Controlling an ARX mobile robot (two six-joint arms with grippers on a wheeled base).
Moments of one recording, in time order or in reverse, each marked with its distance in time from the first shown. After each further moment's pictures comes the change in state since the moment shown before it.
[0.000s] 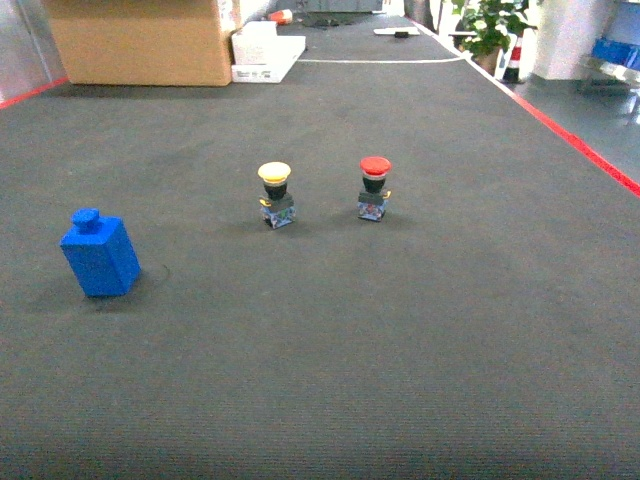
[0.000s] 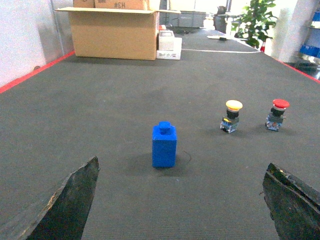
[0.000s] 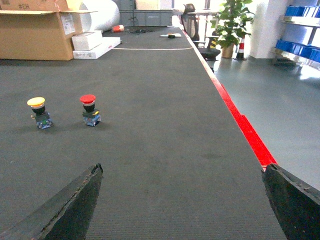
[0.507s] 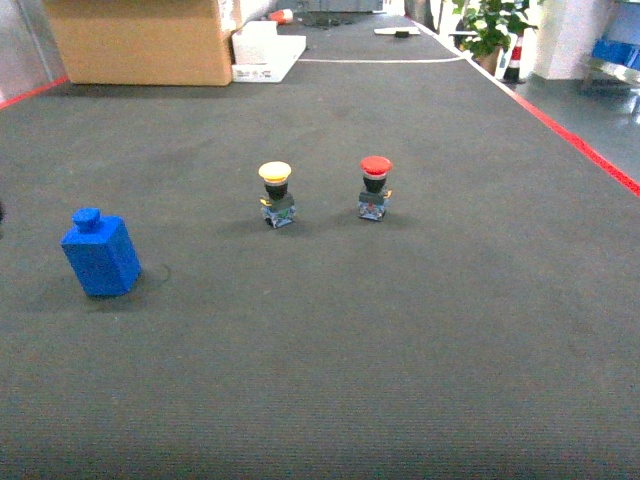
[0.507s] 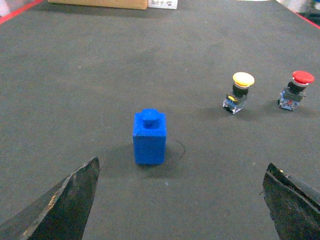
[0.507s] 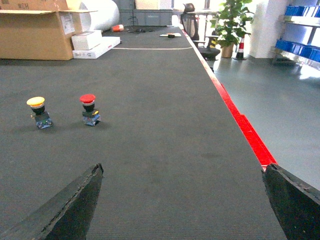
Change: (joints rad) left arm -0.081 1.109 0.246 0.655 -0.061 -0.035; right arm 0.000 0.000 0.000 0.000 0.000 0.000
